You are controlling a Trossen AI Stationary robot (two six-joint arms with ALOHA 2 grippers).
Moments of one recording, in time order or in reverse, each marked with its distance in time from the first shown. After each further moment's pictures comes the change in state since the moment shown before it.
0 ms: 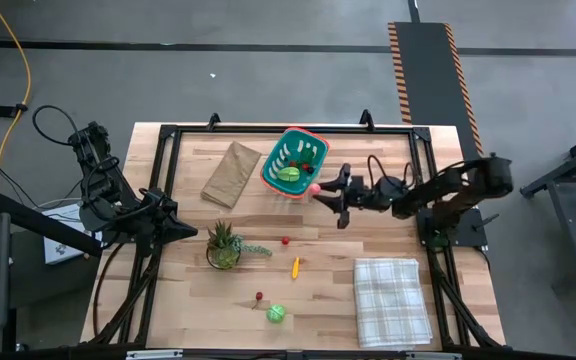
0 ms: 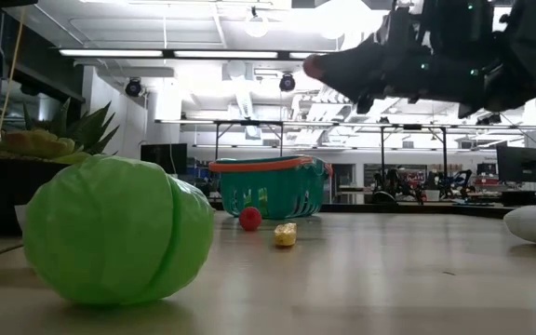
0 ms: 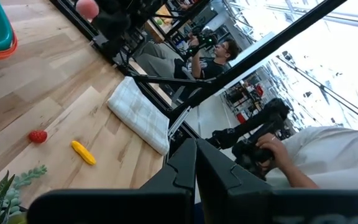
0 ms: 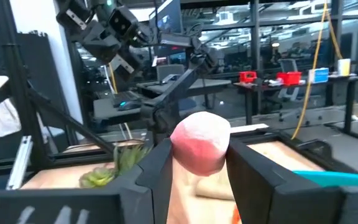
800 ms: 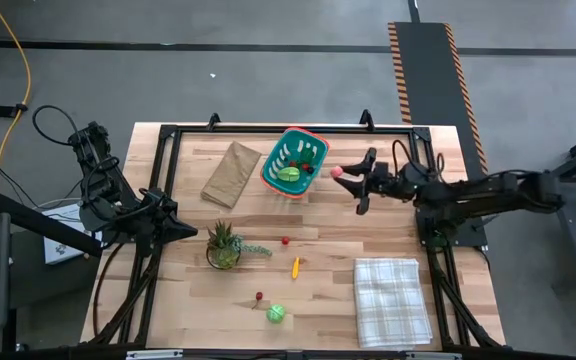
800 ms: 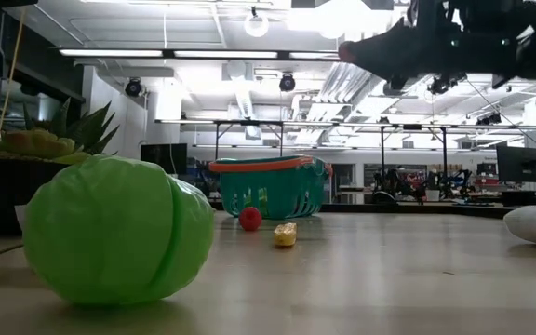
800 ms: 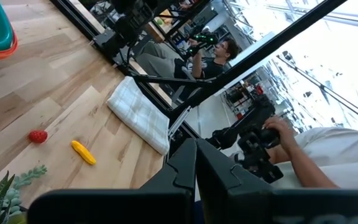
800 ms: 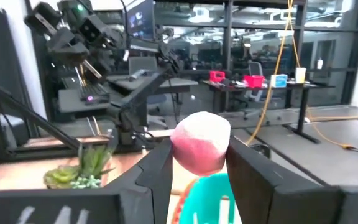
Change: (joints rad) left arm 0.000 0.000 0.000 0.000 0.000 0.000; right arm -0.114 -0.504 -0.053 -0.495 0.005 -0.093
